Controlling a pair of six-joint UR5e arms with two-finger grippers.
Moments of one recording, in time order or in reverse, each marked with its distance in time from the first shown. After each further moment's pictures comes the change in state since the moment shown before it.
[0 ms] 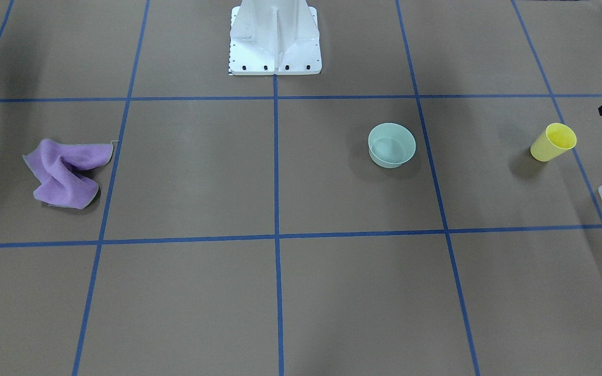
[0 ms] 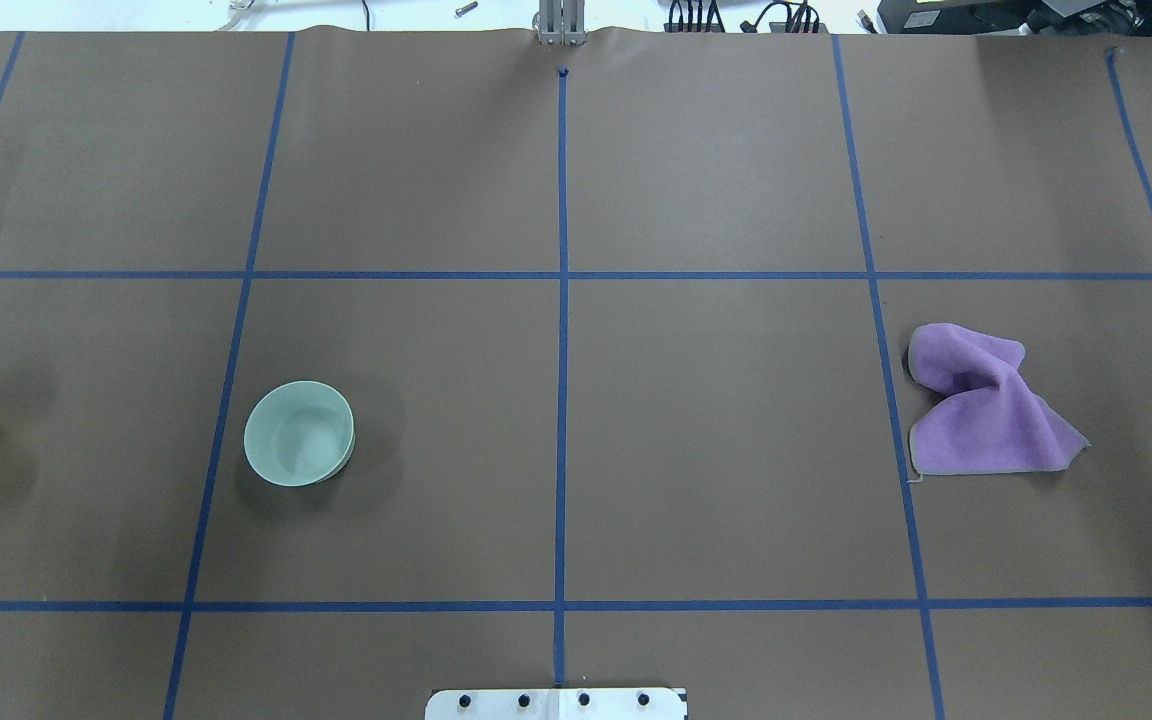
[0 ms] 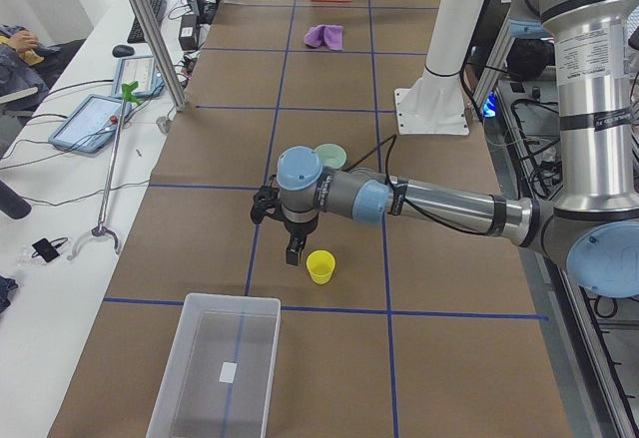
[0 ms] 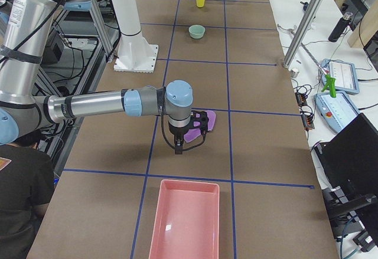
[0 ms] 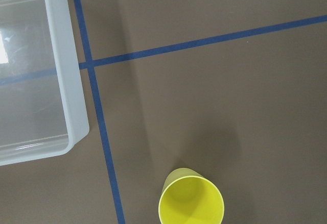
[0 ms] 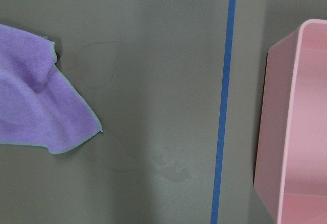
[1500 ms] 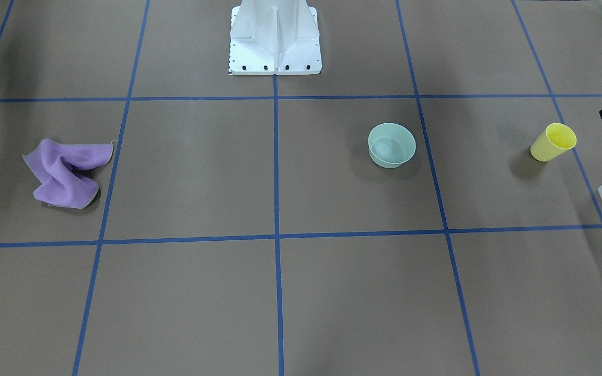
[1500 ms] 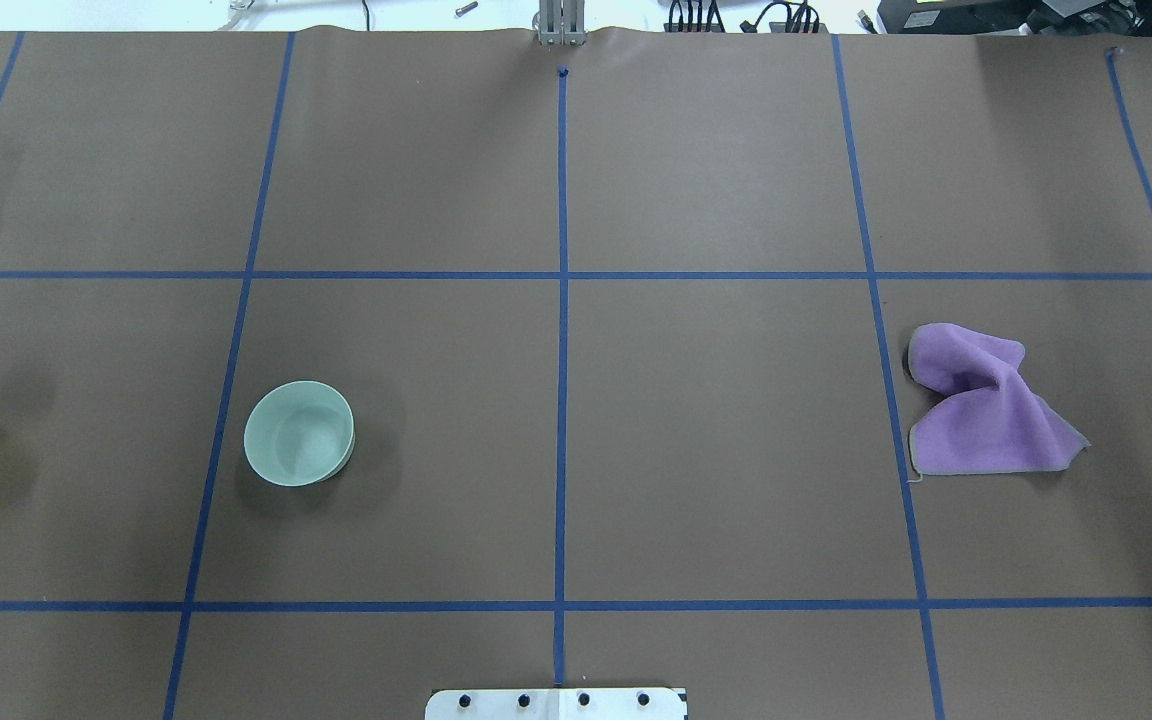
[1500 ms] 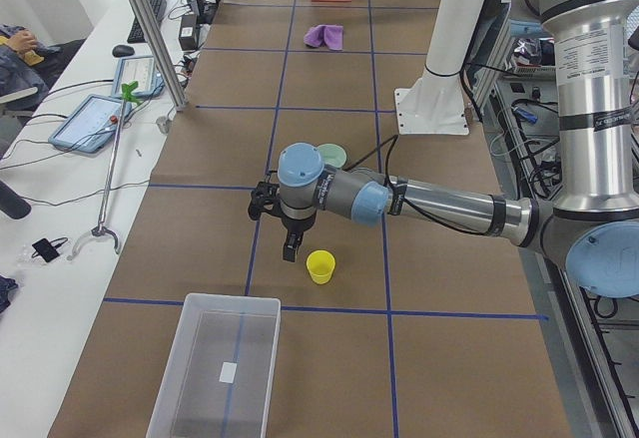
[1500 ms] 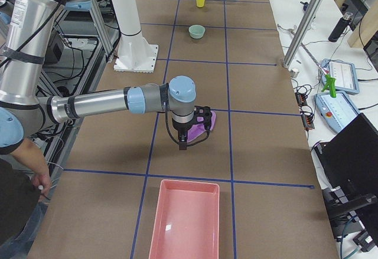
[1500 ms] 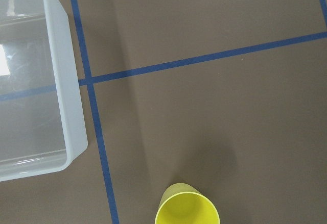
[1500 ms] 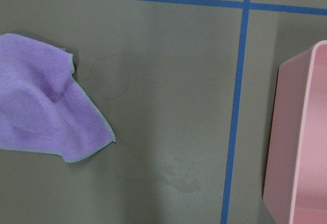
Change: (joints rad) left arm 0.000 -0.002 -0.002 -0.067 0.004 -0.072; right arm -0.003 0.031 0.006 0.003 0.012 0.002
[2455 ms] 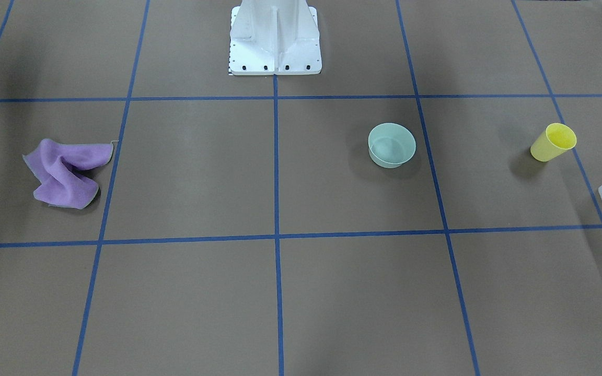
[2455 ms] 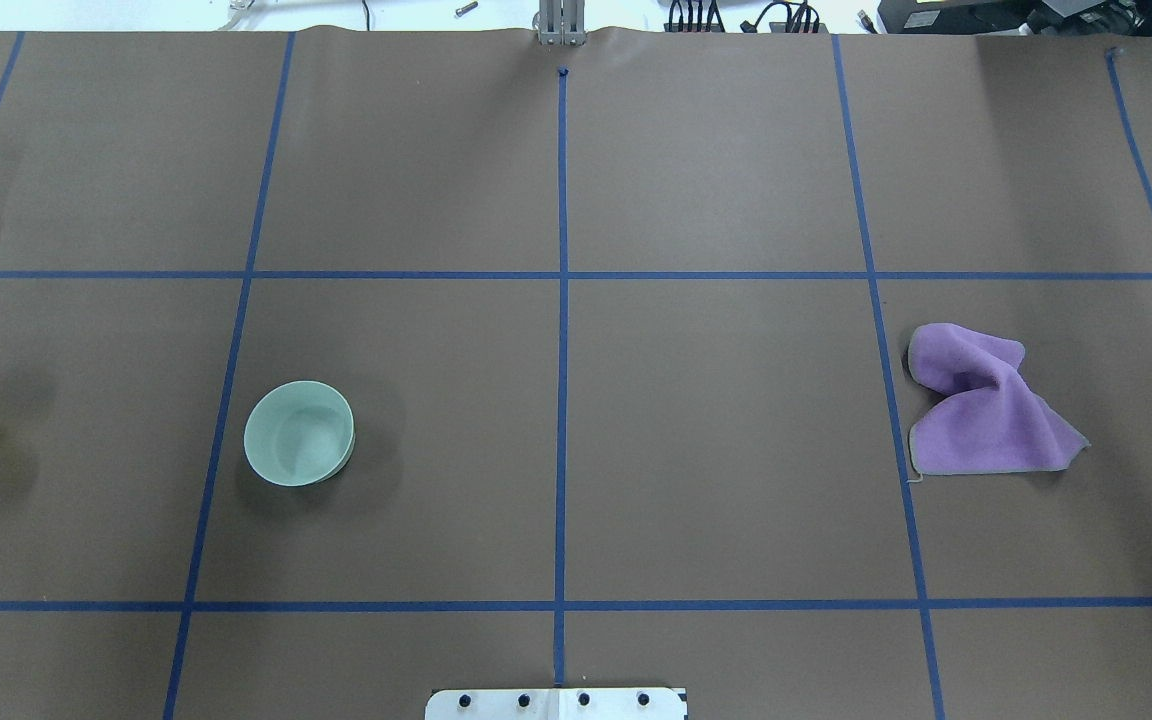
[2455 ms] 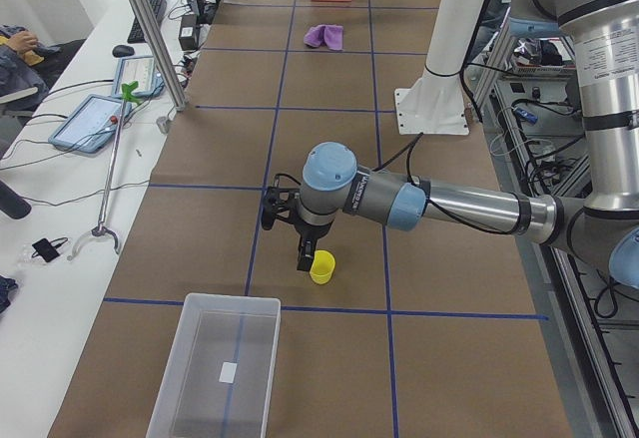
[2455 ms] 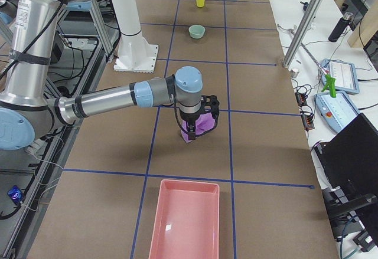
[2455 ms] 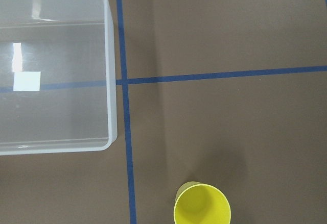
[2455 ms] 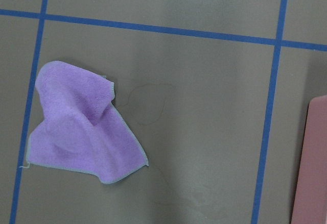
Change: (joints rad) left arm -0.149 0.099 -0.081 -0.004 -0.003 -0.039; right arm -0.007 0.066 0.008 0.001 0.052 0.019
